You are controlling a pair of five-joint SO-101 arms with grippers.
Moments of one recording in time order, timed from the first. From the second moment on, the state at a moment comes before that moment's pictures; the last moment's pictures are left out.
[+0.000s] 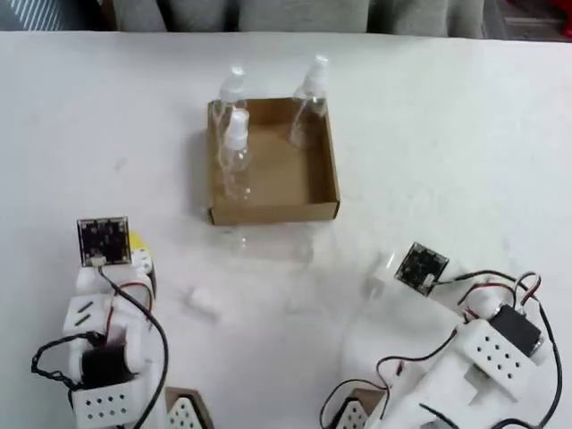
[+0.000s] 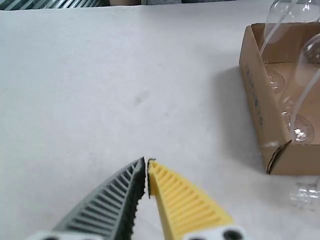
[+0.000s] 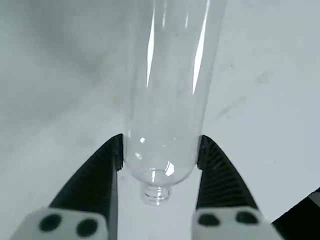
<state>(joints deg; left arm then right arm) -16.3 -104.0 97.1 45.8 -3.7 41.4 -56.4 66.3 60.7 100.5</state>
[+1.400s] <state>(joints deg) -16.3 -104.0 97.1 45.8 -3.7 53.5 -32.7 41.8 66.5 55.6</state>
